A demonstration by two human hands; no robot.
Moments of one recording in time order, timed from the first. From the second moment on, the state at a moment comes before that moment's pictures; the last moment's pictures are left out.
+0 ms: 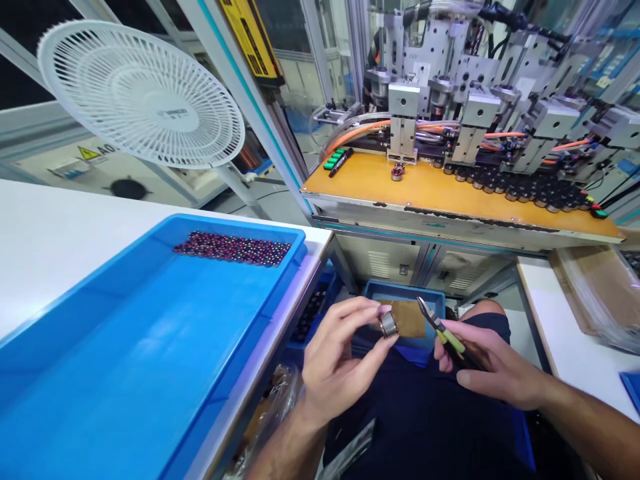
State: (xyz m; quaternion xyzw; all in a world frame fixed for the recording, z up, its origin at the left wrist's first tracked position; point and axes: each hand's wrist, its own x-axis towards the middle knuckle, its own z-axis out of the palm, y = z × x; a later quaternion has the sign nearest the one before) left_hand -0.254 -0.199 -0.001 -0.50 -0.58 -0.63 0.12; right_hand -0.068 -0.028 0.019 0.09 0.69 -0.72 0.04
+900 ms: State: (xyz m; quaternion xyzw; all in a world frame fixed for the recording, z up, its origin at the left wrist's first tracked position) left_hand -0.246 -0.204 -0.006 -0.54 -0.58 -0.58 0.18; right_hand -0.057 -0.049 0.043 -0.01 0.70 -0.71 0.03
